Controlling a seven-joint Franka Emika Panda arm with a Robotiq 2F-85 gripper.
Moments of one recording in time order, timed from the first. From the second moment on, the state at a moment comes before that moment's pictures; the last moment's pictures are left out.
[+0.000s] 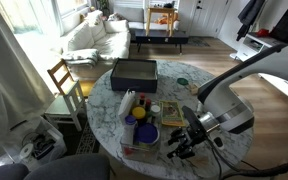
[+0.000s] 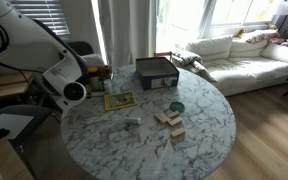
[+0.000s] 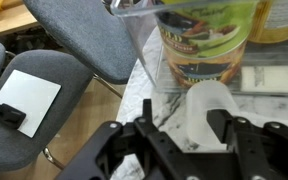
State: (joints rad) arm 0.08 0.34 0.06 -2.41 1.77 2.39 0.80
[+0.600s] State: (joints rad) arm 0.08 0.33 0.05 -2.41 1.77 2.37 0.80
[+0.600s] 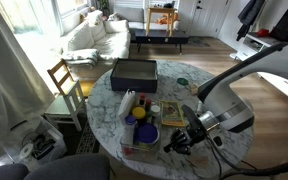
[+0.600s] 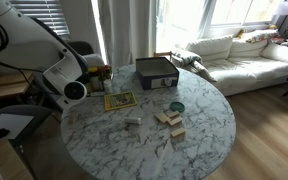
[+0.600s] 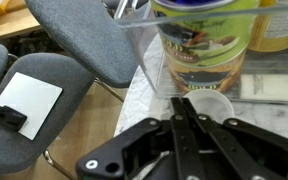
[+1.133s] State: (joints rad) arm 0.13 0.27 0.06 -2.42 1.63 2.63 0.84
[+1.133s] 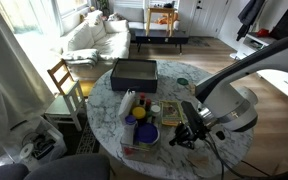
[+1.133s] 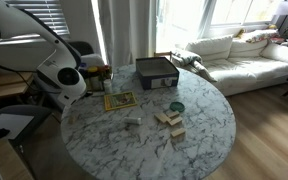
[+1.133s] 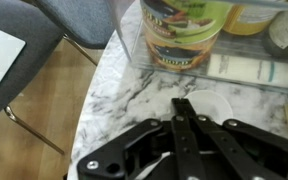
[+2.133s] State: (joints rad) arm 0.15 0.13 0.03 -2.55 1.26 2.80 1.00
